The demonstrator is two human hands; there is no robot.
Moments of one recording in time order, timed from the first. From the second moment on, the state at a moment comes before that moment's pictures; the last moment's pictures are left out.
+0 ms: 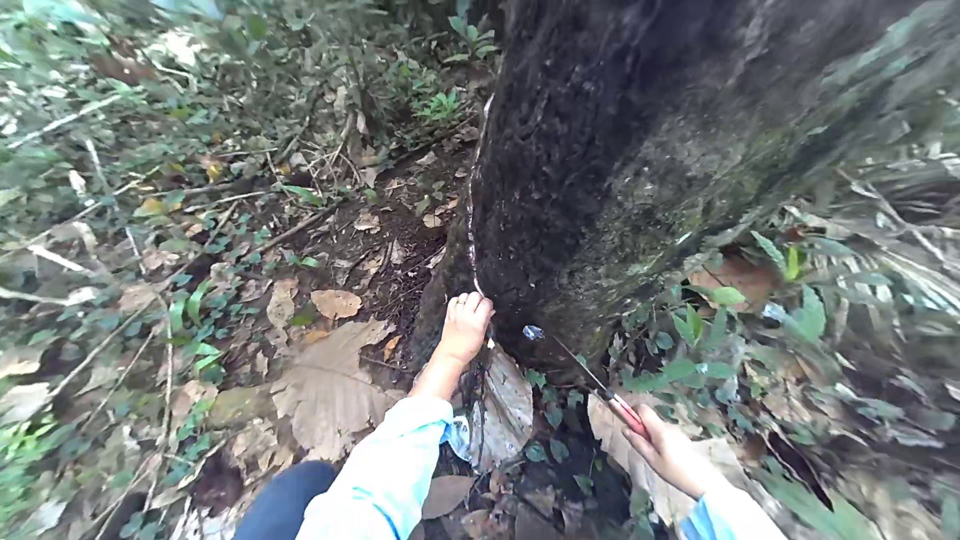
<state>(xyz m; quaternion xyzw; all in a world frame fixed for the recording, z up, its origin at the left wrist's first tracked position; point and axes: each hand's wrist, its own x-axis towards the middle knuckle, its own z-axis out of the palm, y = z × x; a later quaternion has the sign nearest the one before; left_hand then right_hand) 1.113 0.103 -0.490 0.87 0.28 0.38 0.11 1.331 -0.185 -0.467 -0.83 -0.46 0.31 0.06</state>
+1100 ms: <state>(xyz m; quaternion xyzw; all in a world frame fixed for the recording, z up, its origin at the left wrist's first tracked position) 1.064 0.130 -0.440 0.68 0.35 -0.13 0.63 1.078 -0.102 -0.385 -0.93 -0.19 0.32 0.07</state>
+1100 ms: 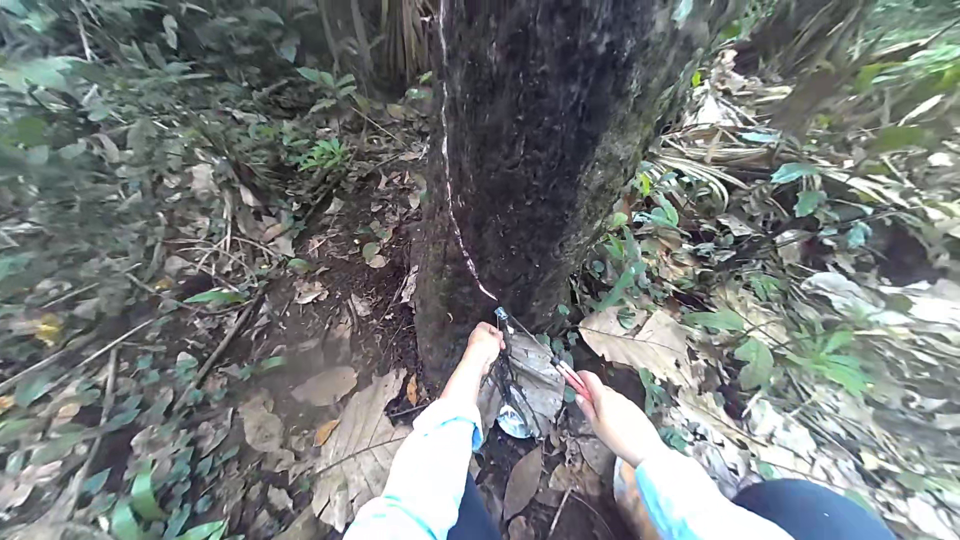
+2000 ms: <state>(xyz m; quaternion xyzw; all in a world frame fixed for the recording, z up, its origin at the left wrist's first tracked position) 1.030 0.050 -0.408 0.52 0.25 0.11 0.81 1.060 -0.077 -0.387 -0.89 -0.24 0.24 0.30</state>
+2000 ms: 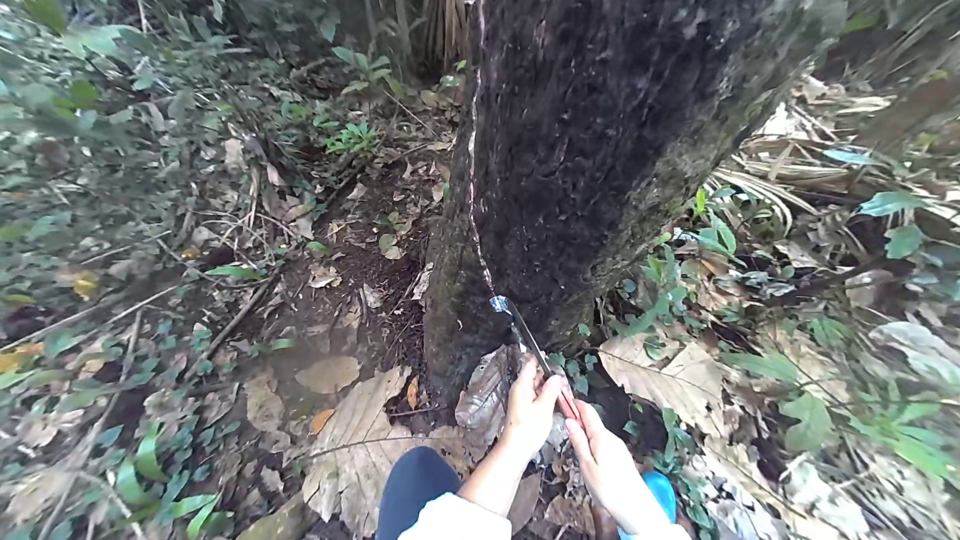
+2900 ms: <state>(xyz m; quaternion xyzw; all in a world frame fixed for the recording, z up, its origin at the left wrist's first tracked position) 1.036 0.058 -0.429 0.57 0.20 0.13 0.79 1.054 -0.062 -0.398 -0.93 -0.22 0.20 0.22</state>
